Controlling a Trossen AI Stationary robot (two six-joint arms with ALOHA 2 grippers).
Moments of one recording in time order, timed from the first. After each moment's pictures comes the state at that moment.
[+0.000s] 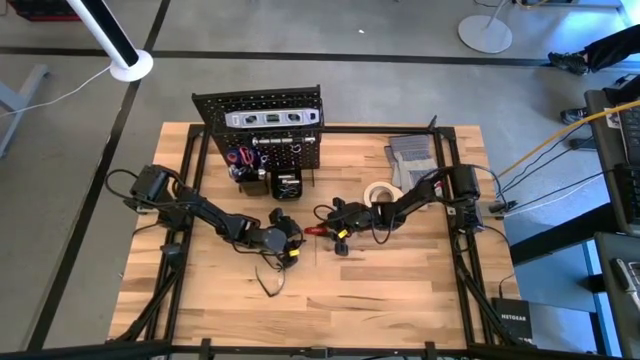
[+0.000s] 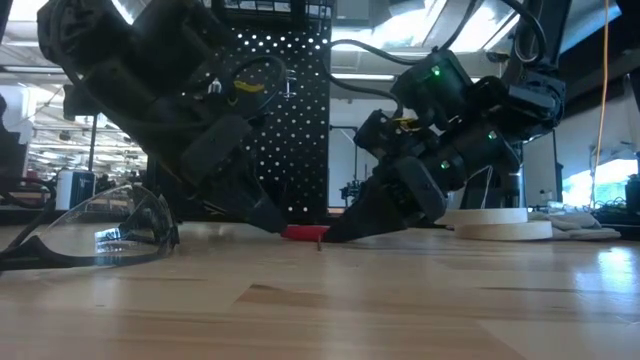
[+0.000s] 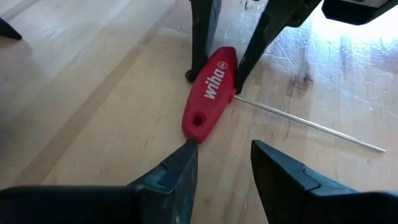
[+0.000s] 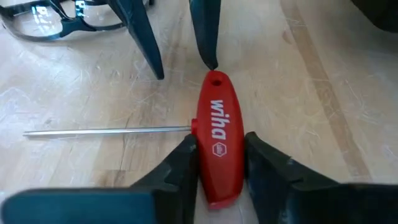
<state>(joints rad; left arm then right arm) -0.28 1.78 0.65 0.40 -0.46 -0.47 0.05 2.04 0.72 0.73 -0.02 0.01</state>
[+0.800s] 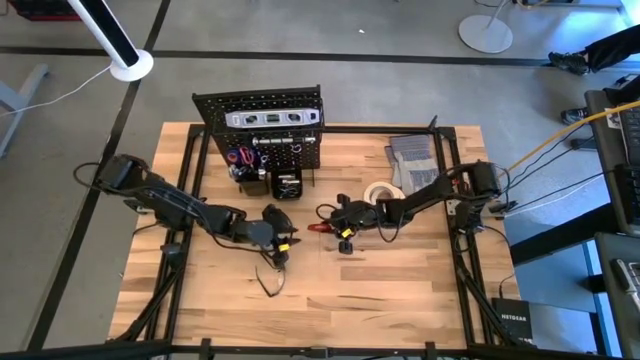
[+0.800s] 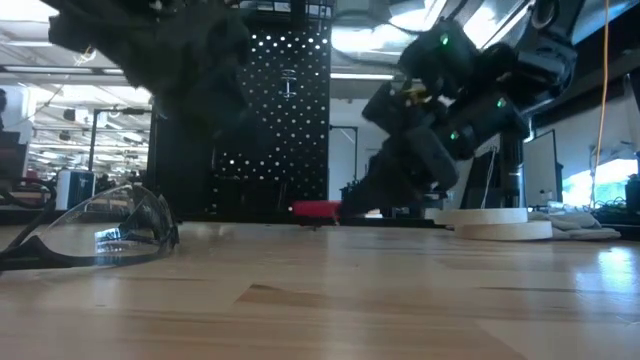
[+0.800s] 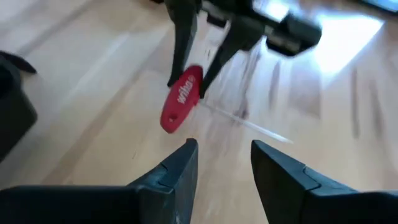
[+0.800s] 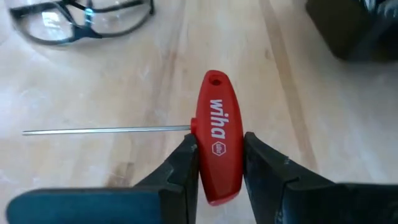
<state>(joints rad) -0.30 1.49 0.66 0.18 -0.39 -0.53 0.07 1.86 0.72 0.57 0.02 -0.01</state>
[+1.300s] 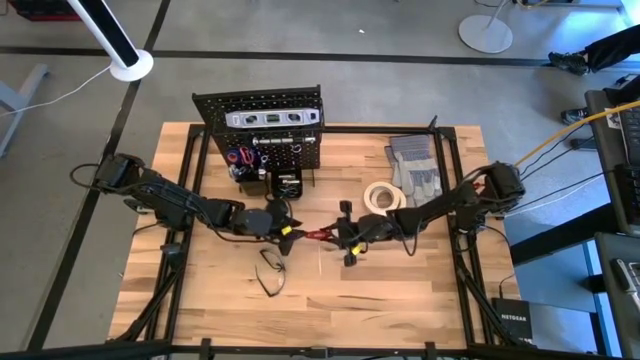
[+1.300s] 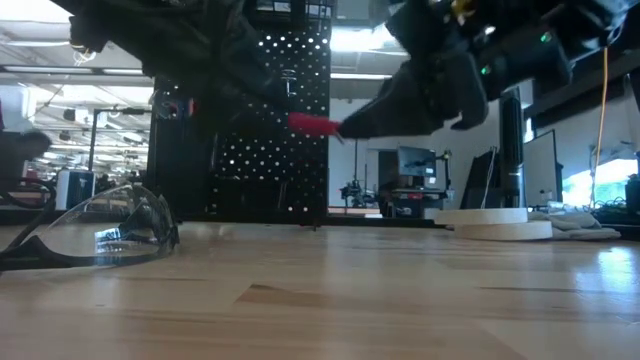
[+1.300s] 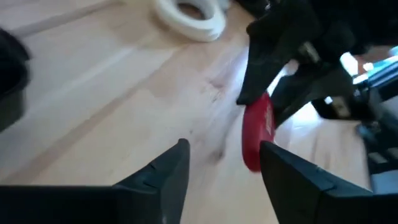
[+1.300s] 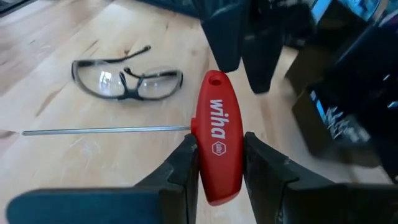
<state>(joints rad) -0.24 1.45 0.66 0.26 -0.36 -0.78 0.22 1.70 0.72 0.57 0.22 -0.18</state>
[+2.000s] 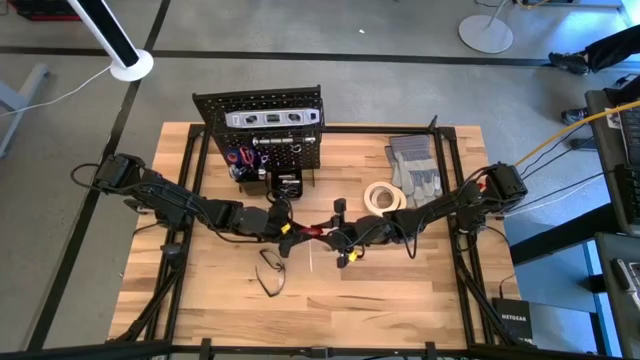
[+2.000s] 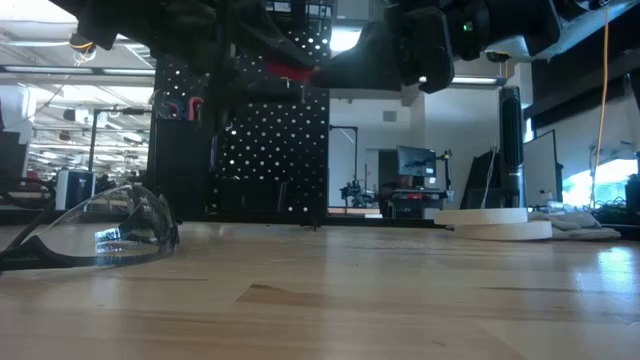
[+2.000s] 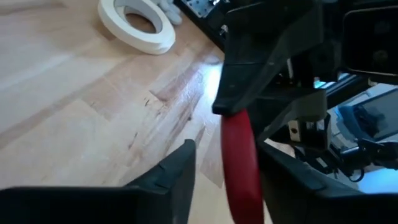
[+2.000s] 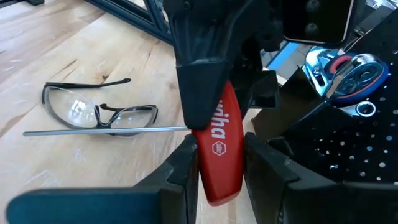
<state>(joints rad) -0.24 1.46 0.66 0.43 -0.26 -0.84 0.27 1.68 0.85 0.52 0.34 -0.40</state>
